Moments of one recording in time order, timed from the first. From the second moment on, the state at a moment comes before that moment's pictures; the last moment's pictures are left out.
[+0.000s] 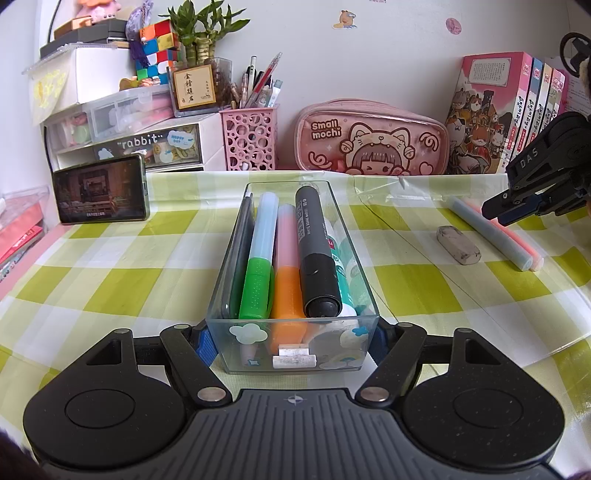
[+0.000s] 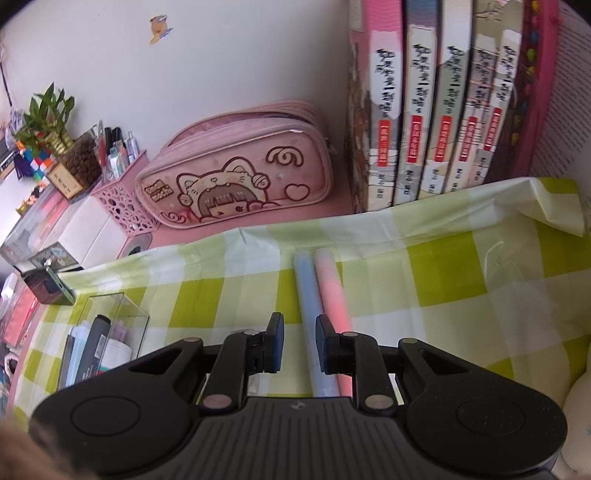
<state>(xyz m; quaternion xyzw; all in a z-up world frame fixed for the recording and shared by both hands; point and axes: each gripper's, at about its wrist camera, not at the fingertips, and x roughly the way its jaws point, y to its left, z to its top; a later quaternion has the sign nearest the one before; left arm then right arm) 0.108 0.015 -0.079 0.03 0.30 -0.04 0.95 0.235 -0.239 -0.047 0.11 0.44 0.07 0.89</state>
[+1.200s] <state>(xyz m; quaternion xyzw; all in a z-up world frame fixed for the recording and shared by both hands) 0.108 0.015 -0.079 0.03 0.30 -0.04 0.95 0.226 -0.203 -0.044 0.24 0.45 0.12 0.85</state>
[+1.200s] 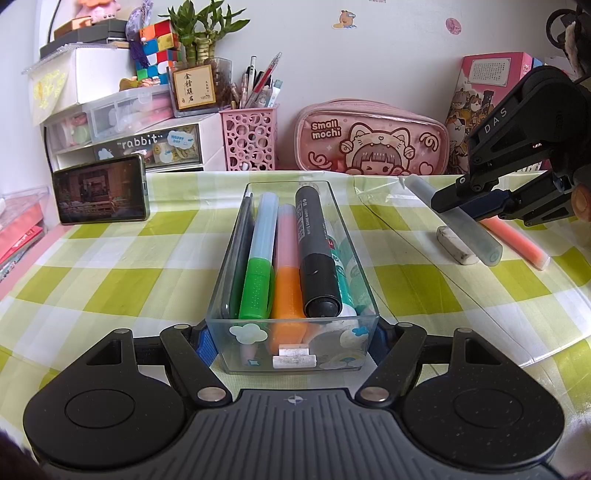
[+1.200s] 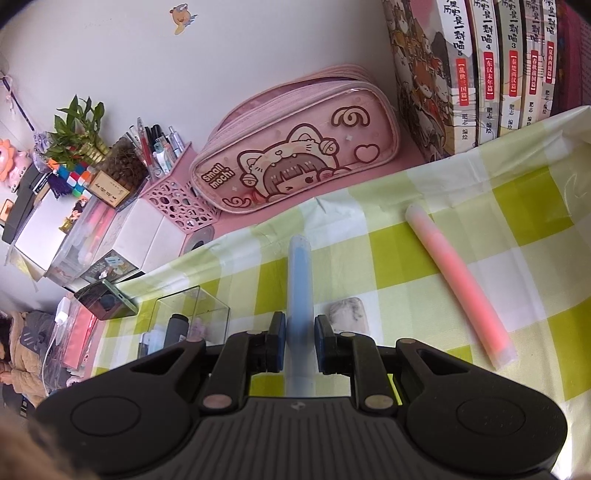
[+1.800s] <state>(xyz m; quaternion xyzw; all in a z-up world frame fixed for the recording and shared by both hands) 0.108 0.015 -0.079 0.03 0.30 -0.04 0.95 0.219 -0.143 -0.044 0.35 0.47 0.16 0.79</state>
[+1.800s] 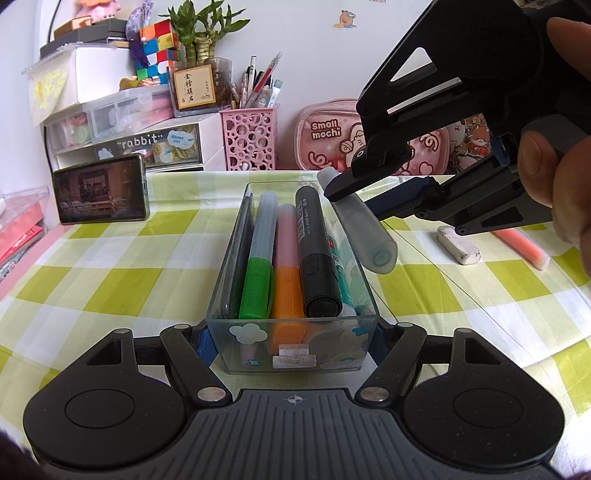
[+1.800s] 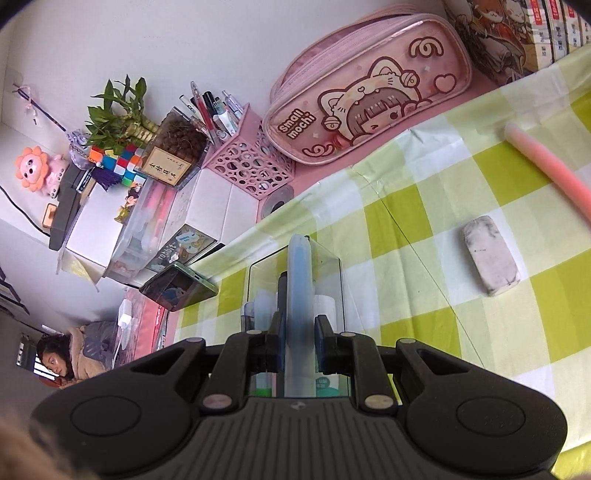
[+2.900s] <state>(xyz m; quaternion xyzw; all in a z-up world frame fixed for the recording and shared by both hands) 0.108 0.015 -0.079 0.03 0.30 -0.04 0.95 0.212 -0.123 -0.026 0.26 0.46 0.18 0.83</state>
